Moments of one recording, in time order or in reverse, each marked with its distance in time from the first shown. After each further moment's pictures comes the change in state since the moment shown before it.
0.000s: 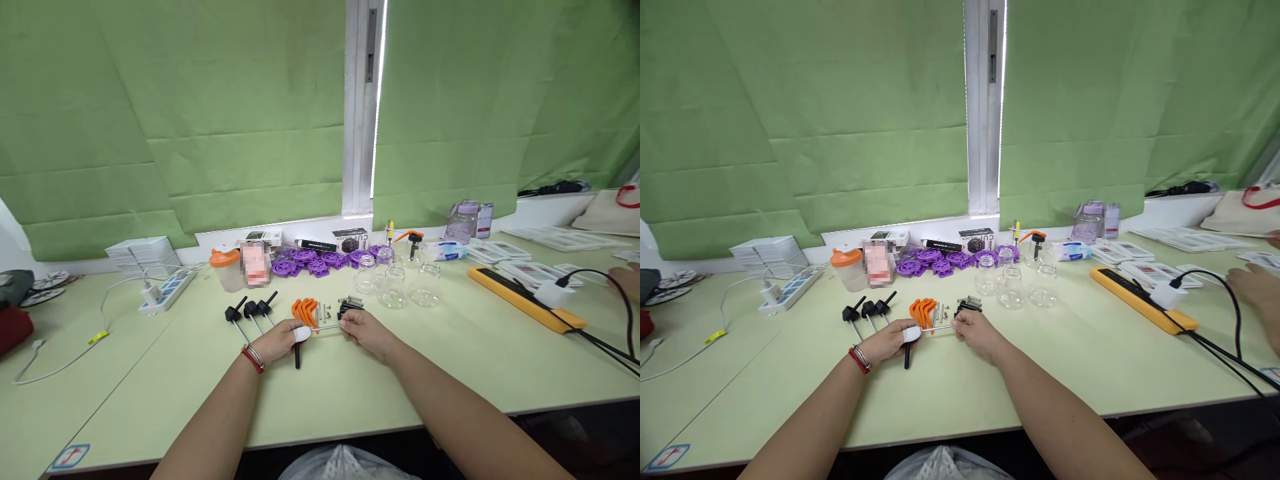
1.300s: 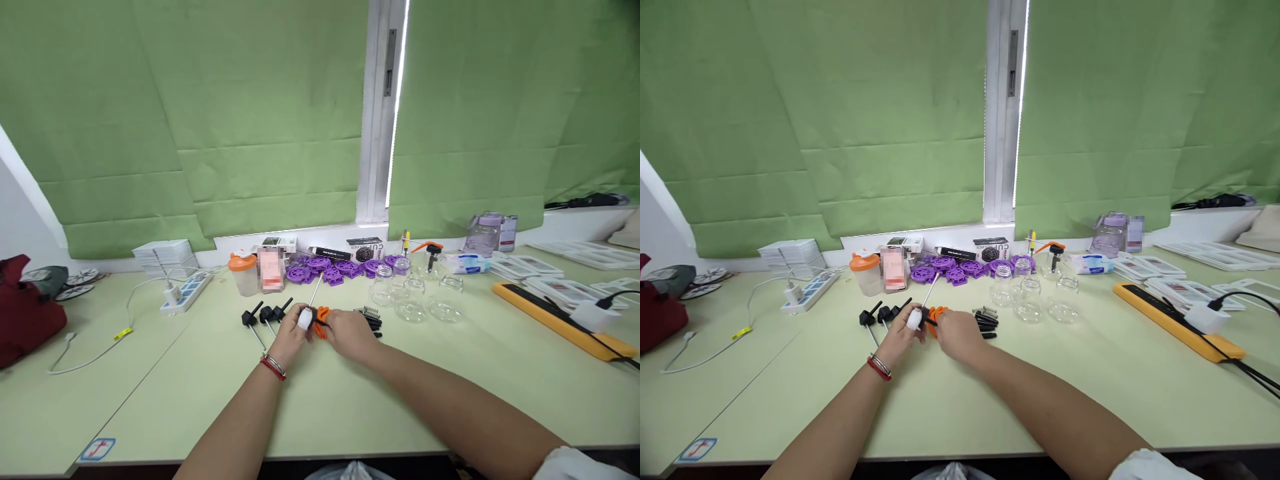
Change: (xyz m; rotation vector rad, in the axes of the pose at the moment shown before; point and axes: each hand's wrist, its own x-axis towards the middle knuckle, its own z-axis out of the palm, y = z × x) left_hand 0.007 0.000 -0.001 -0.022 0.523 0.320; right_hand 0.027 -0.050 0.055 -1.185 0.078 -0.354
